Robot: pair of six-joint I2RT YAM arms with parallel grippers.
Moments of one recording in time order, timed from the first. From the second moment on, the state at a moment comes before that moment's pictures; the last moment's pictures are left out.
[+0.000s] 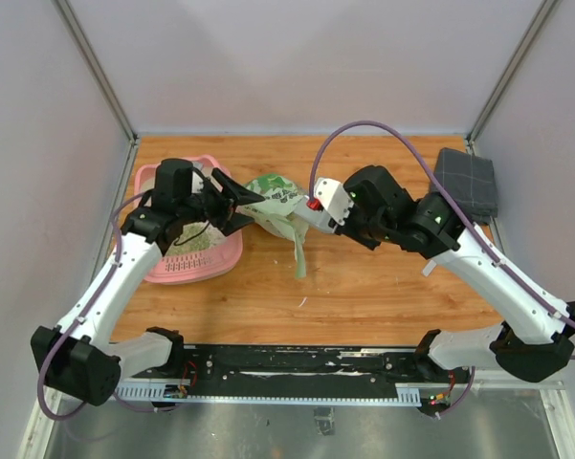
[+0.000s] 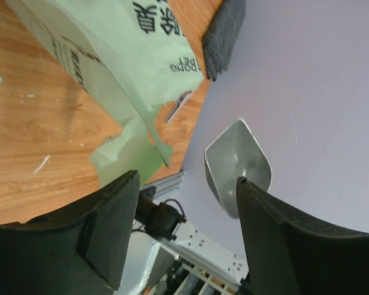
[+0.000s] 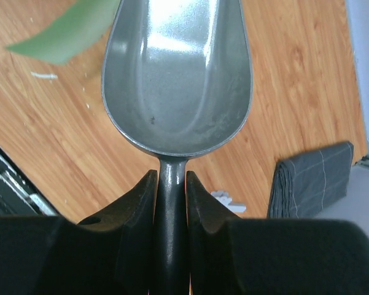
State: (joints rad) left arm -0.30 1.12 1.07 -0.50 0.46 -1.25; right arm 0.89 1.28 1.61 -1.18 0.20 -0.38
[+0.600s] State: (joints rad) left arm -0.25 1.24 1.07 -0.49 0.44 -1.19; right arm 0.95 1.57 1.78 -1.29 0.30 -0.41
